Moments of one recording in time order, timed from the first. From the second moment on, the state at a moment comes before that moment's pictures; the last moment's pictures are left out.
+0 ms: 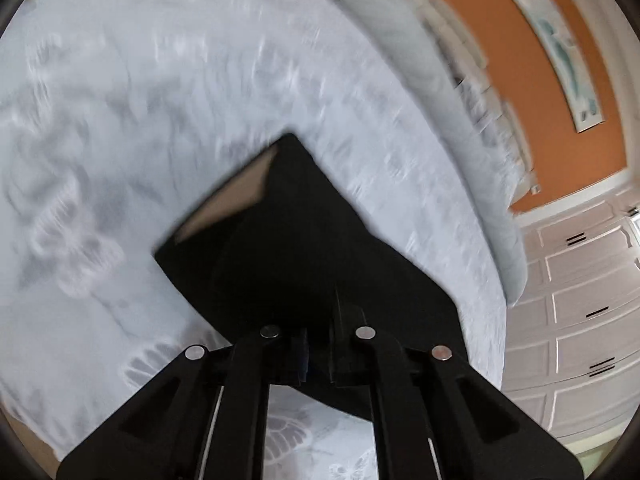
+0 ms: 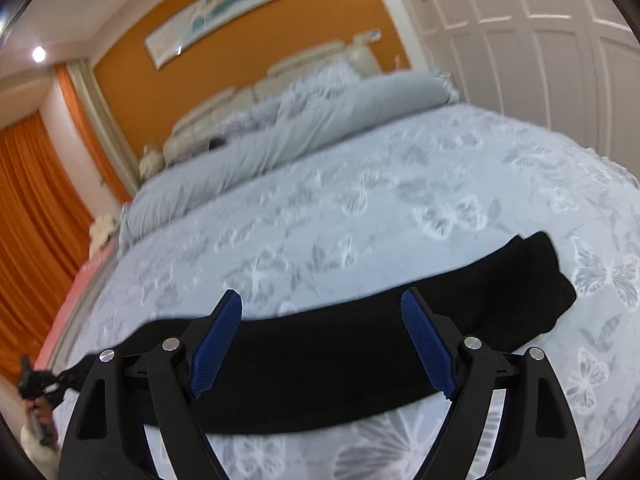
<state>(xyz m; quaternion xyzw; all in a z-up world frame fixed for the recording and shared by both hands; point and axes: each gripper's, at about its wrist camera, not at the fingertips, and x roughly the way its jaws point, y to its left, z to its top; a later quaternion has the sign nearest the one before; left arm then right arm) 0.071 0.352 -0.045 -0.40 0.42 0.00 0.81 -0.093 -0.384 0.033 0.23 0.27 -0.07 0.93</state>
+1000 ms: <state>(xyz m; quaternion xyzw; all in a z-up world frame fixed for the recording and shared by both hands) 0.071 0.240 -0.043 -0.21 0.42 0.09 0.88 -0.079 -0.499 0.019 0.36 0.21 -0.05 0.91</state>
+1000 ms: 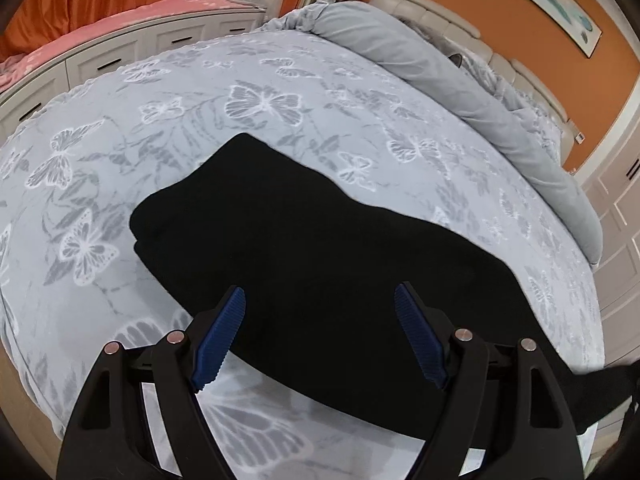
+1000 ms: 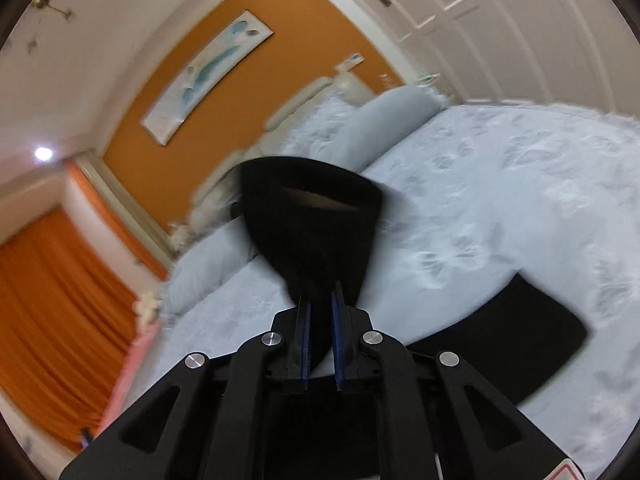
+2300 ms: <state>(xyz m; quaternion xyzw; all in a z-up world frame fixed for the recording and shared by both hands) 0.094 0.209 -0.071 -0.17 0.49 0.08 0.85 0.062 -0.238 0.029 0.18 0.39 0.09 0.90</state>
